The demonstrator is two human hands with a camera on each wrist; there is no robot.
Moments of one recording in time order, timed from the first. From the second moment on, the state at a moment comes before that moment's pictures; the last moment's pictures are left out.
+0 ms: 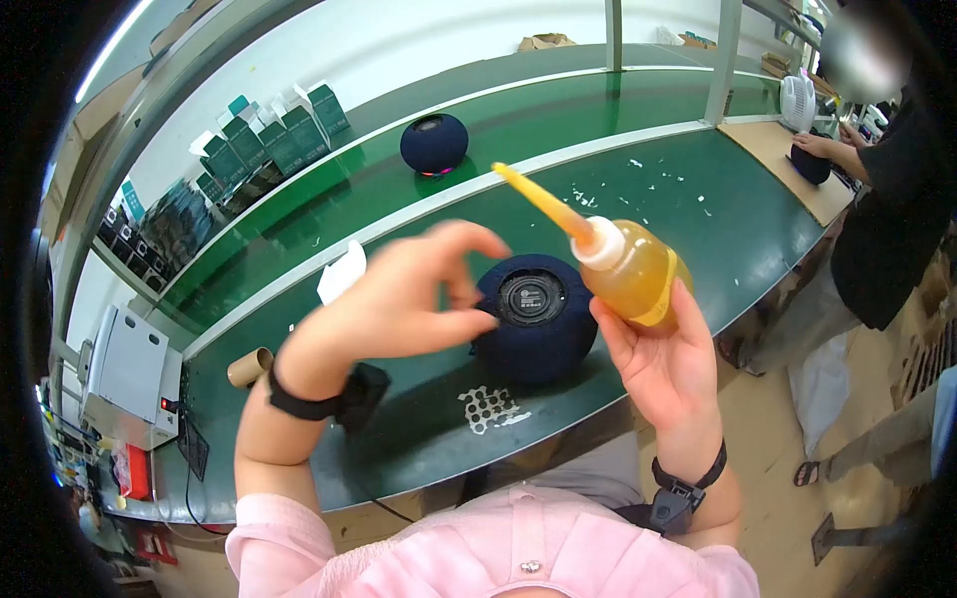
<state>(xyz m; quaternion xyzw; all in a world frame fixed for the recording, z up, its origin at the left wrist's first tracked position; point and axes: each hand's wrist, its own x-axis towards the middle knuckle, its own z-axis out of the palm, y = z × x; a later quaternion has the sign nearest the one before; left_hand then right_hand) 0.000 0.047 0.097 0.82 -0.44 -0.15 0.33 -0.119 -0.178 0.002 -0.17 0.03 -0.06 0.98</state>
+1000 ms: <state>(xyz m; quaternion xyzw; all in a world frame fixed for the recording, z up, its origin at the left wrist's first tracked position) -0.030 0.079 0.077 0.84 -0.44 0.07 0.30 -0.166 -0.214 -0.060 -0.07 0.05 0.03 1.00</state>
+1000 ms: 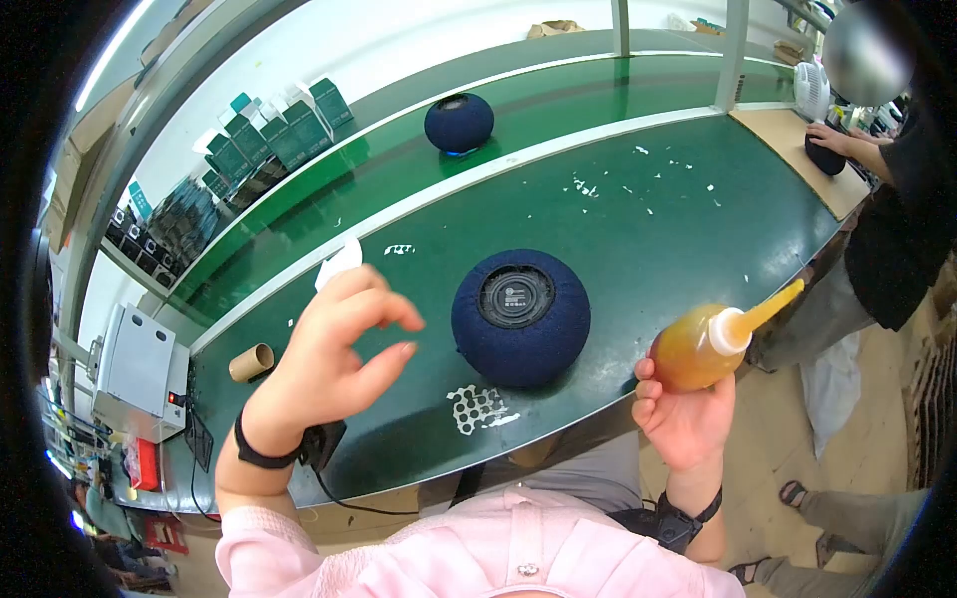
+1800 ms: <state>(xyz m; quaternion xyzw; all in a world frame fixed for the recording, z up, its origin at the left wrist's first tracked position) -0.008 0.037 -0.027 0.78 -0.16 -0.15 0.58 -0.160 -0.247 -0.055 -0.14 0.08 -0.06 0.99</state>
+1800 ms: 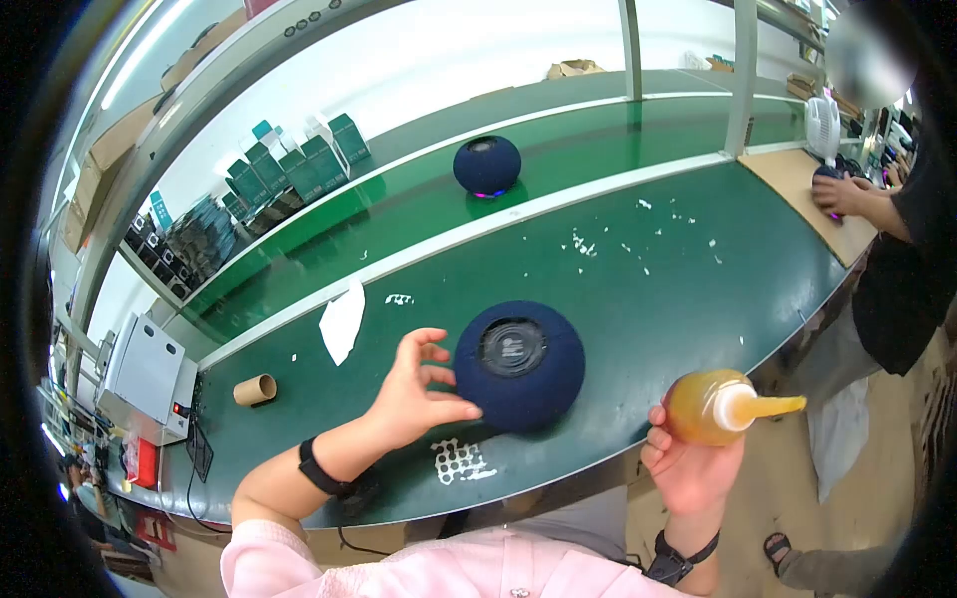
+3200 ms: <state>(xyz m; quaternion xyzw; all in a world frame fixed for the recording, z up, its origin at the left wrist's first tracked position) 0.330 -0.133 -0.017 0.67 0.10 -0.08 0.73 -0.097 -0.293 -0.086 -0.12 0.07 -0.07 0.99</state>
